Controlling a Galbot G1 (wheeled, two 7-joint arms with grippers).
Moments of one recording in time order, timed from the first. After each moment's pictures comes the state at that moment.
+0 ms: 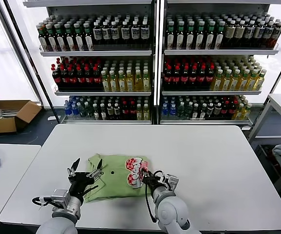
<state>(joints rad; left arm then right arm) 1.44 -1.29 -0.47 -2.16 -0.27 0.38 -0.16 -1.12 1.49 0.13 1.81 0.75 -0.53 0.44</state>
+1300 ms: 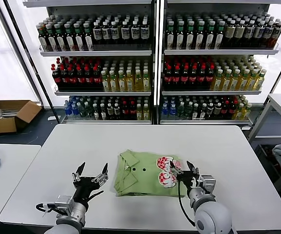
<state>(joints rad) 1.49 -1.33 -0.43 -2.20 -0.25 0.38 -0.16 -1.25 1.30 0.31 2.07 0.55 -0.56 0.33</state>
